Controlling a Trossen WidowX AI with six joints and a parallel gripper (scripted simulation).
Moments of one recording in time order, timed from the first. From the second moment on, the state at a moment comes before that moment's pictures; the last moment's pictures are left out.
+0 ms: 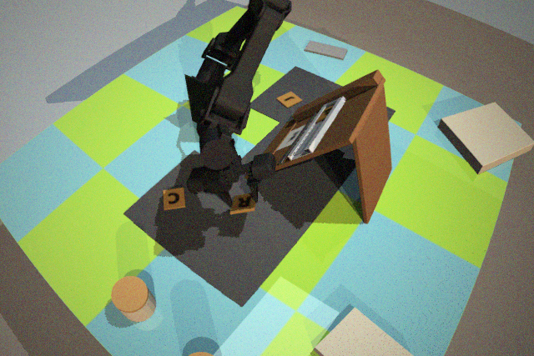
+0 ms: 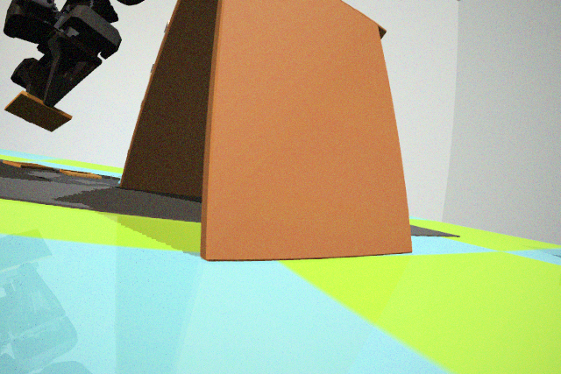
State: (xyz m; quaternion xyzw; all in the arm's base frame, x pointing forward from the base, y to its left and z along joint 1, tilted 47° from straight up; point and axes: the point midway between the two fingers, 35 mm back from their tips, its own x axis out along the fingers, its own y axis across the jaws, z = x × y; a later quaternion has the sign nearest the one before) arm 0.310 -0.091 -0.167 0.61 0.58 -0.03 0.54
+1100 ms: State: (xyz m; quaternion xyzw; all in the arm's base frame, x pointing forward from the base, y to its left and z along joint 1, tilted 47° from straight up) arm 0.372 -0.123 -0.096 0.34 0.34 0.24 0.84
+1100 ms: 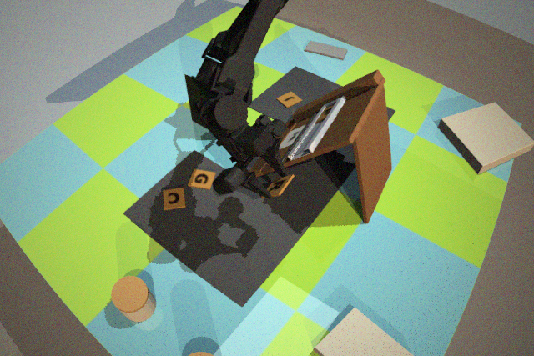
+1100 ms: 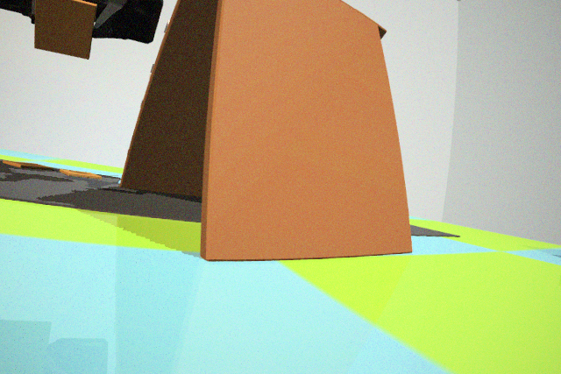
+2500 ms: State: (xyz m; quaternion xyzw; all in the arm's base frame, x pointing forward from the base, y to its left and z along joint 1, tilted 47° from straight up) arm 0.370 -0.117 -0.085 0.31 0.33 0.25 0.85
